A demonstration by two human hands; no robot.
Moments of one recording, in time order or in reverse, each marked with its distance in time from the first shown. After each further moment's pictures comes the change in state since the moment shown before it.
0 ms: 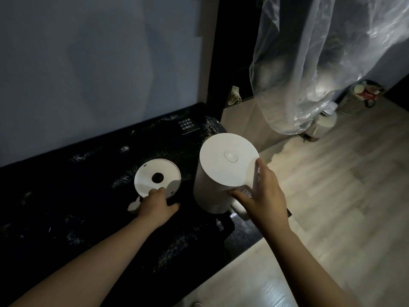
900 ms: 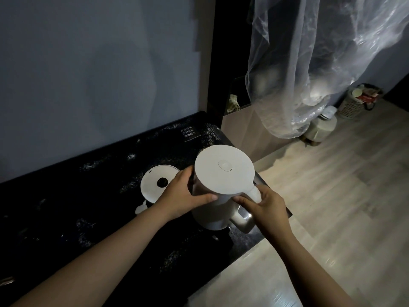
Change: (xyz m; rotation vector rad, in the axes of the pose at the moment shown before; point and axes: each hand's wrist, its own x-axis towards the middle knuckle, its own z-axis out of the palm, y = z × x) left_hand -0.043 0.062 -0.045 -0.543 -0.012 0.354; right_hand -0.025 0.008 -0.008 0.287 -0.071 0.213
